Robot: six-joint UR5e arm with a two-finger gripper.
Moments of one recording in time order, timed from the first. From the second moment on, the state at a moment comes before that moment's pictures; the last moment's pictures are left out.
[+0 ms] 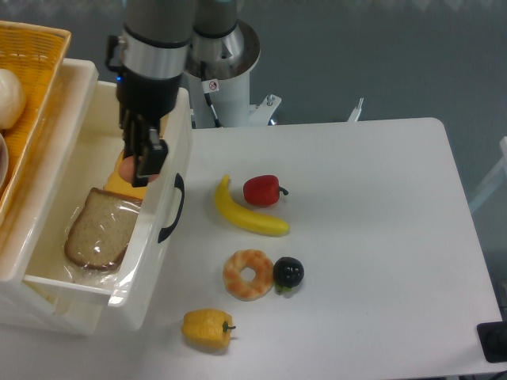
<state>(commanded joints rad) 2.18 -1.62 -1.53 -1.32 1.29 1.40</state>
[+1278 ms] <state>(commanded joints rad) 2.10 -1.65 -1.62 -1.33 1.36 1.45</state>
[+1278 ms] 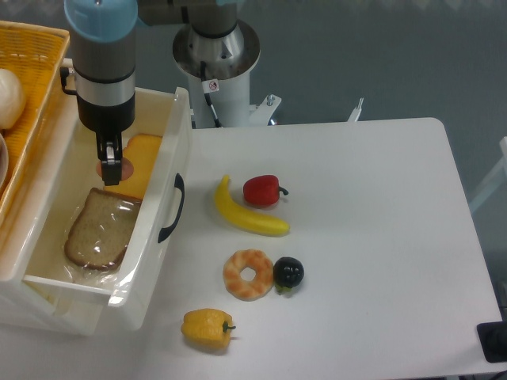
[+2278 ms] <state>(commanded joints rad) 2.07 -1.68 -1.62 -1.33 1.36 1.45</state>
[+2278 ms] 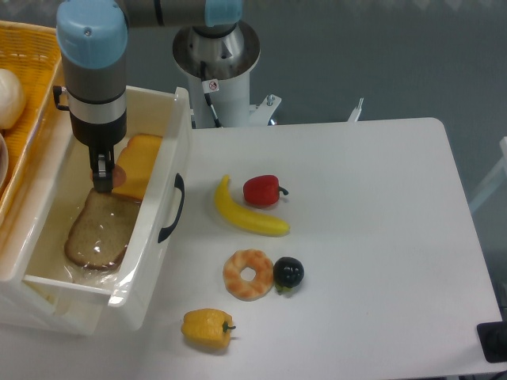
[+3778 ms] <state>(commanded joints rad) 2.04 -1.73 -1.62 -1.33 1.36 1.44</state>
